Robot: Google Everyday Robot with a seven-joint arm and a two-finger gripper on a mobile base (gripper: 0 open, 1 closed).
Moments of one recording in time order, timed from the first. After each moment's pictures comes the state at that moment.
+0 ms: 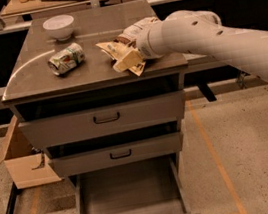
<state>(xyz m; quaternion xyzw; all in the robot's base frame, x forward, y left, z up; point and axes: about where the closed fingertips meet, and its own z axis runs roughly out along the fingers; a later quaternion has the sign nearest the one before) 0.756 -0.036 0.889 -0.39 0.76 0.04 0.53</state>
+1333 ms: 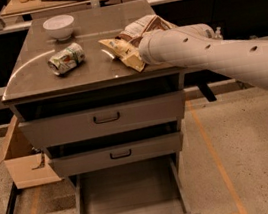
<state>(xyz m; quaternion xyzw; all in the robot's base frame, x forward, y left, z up) 0.782 -0.047 0.861 -0.36 0.76 0.01 0.55</state>
